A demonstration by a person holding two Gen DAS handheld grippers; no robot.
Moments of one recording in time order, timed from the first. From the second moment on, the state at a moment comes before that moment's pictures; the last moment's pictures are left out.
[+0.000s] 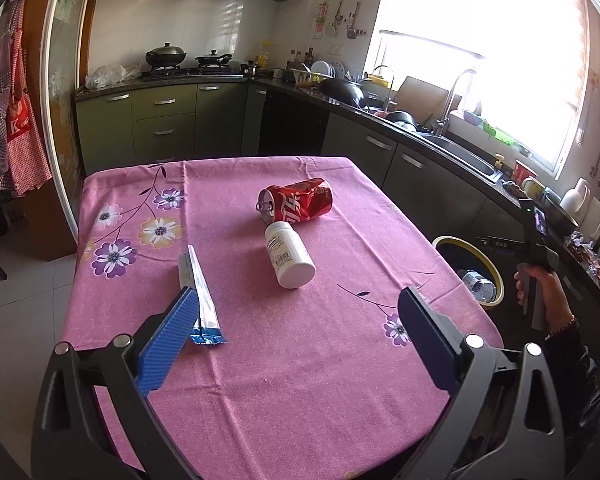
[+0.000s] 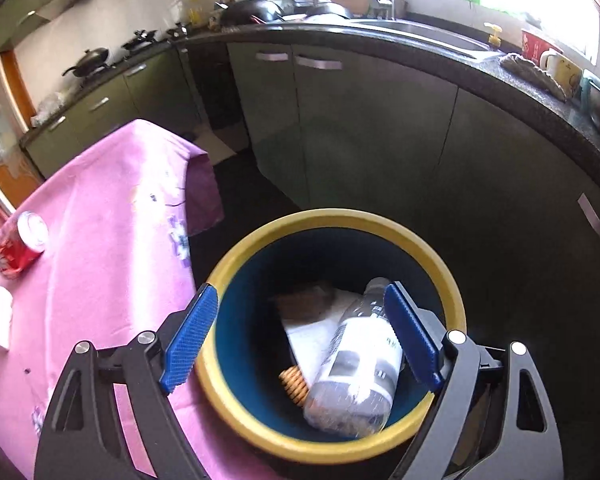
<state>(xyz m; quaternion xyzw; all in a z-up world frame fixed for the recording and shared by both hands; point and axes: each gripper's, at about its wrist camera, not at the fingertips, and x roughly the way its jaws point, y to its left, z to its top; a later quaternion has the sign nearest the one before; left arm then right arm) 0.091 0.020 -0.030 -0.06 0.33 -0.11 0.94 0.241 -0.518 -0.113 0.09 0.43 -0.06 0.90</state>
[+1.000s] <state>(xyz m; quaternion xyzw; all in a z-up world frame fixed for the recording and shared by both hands) 0.216 0.065 -0.141 -0.06 0.49 0.02 0.87 0.123 -0.426 -0.089 0.08 0.37 0.05 0.93</state>
